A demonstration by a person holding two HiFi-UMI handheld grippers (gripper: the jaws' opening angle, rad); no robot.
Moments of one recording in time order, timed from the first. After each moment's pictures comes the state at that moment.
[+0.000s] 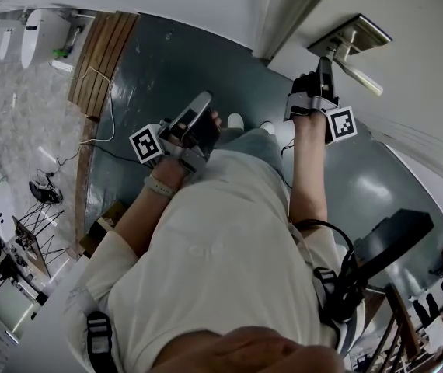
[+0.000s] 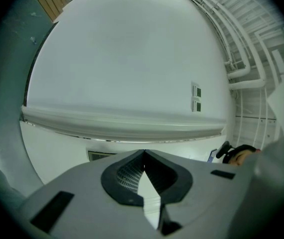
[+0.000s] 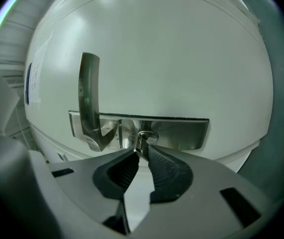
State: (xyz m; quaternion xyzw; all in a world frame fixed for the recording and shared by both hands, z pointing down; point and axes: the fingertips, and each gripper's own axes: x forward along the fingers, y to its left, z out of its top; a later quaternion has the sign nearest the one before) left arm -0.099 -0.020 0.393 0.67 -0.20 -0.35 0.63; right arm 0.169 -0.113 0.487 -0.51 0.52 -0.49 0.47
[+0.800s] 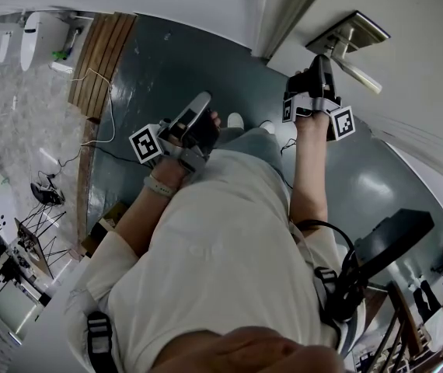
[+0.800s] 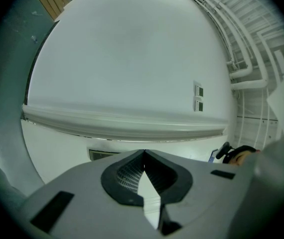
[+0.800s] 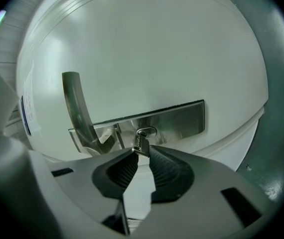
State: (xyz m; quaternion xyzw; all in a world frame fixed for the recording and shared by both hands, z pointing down) left arm -0.097 -0.020 0.395 0.66 -0.19 -0.34 0.63; right arm 0.164 -0.114 0.487 -0.42 0.48 -0.53 0.55
